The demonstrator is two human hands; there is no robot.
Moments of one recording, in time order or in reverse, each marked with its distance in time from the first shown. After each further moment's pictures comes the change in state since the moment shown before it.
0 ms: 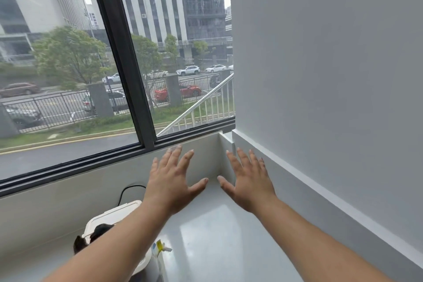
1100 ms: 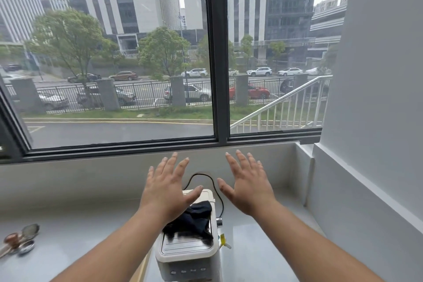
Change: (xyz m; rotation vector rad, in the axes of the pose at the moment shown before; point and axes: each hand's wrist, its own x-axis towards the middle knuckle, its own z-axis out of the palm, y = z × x) left_hand -0.098 -0.156 -0.042 0.128 -0.017 -0.430; right_hand 0.050 -0.182 0.049 0.091 -0.081 -0.378
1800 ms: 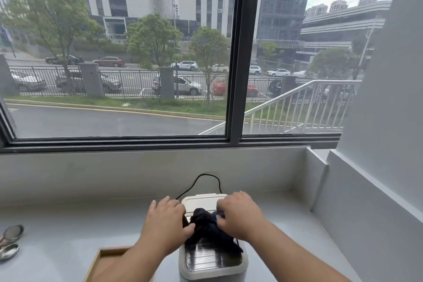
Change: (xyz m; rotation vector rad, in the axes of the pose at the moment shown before) left_hand -0.004 -0.107 0.083 0.060 -0.318 0.026; right_hand 0.028 -0.096 0.071 -0.218 -0.310 -0.152
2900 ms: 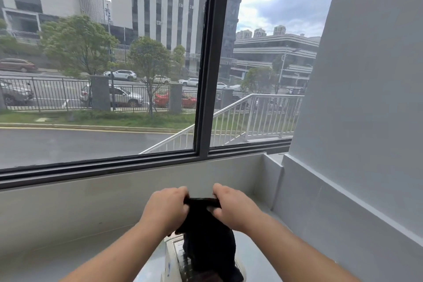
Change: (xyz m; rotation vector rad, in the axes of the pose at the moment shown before) left_hand 0.079 -0.015 -0.067 -0.237 0.210 0.368; right_hand 0.011 -0.026 -0.065 0.294 0.074 0.338
